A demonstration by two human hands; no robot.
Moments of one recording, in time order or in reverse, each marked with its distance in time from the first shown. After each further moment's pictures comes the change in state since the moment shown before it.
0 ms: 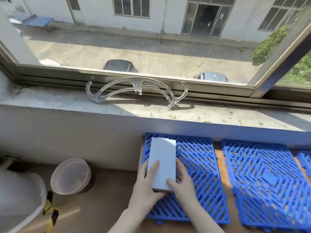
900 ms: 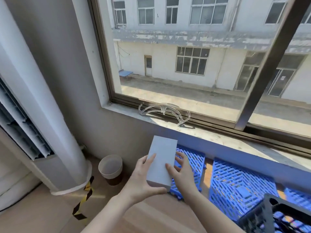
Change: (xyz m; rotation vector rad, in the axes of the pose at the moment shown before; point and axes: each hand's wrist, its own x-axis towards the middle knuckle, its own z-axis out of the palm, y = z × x) left_hand -0.231 0.226 -0.003 0.013 0.307 0.036; right_hand -0.210 -0.090 -0.135 -0.021 -0.307 -0.382
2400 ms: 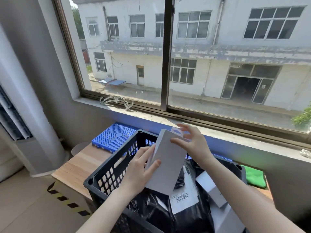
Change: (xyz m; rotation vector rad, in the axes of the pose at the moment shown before) left_hand -0.211 0.327 0.361 0.120 0.196 0.205; right_hand -0.265 -0.050 -0.487 -0.303 0.006 -0.422
